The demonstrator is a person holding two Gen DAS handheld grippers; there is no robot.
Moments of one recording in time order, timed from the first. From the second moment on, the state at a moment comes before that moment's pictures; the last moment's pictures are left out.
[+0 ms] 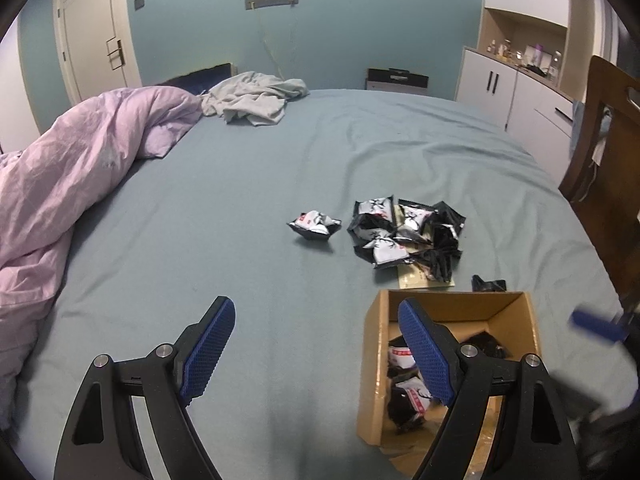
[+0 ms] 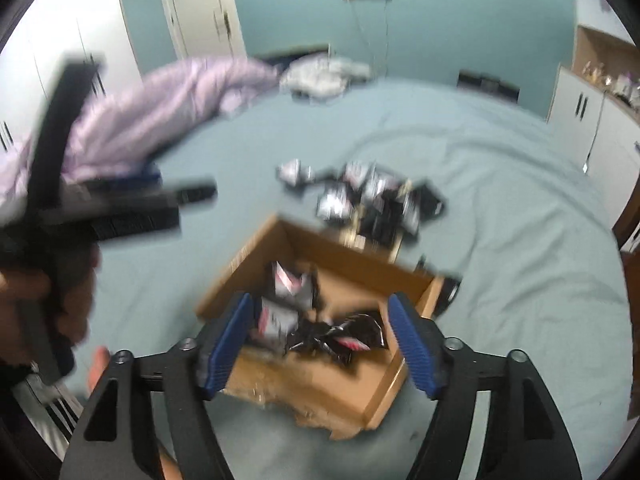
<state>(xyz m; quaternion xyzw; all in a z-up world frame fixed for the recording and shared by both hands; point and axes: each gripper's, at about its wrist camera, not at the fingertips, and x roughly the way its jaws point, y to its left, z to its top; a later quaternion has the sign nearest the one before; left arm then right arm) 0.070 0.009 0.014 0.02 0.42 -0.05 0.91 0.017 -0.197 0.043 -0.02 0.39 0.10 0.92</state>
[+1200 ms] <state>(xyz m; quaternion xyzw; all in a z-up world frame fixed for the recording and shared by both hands) 0.081 -0.004 0.008 0.05 0.44 -0.07 0.89 0.133 -0.346 -0.048 0.18 0.56 -0.03 0.81</state>
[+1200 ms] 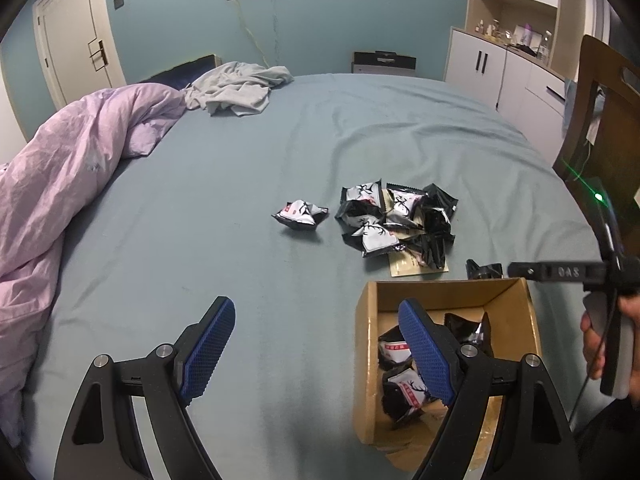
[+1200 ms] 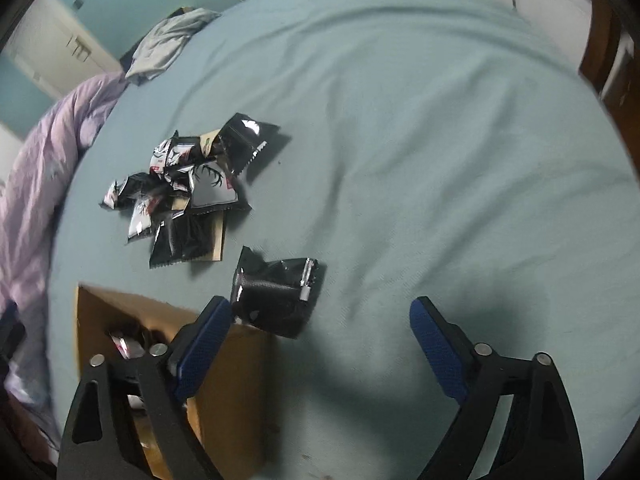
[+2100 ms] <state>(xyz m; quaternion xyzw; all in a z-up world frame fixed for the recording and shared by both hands) 0.086 -0.001 0.005 0.04 0.44 -0.06 0.89 0.175 -0.342 -0.084 0.20 0.59 0.00 0.78</state>
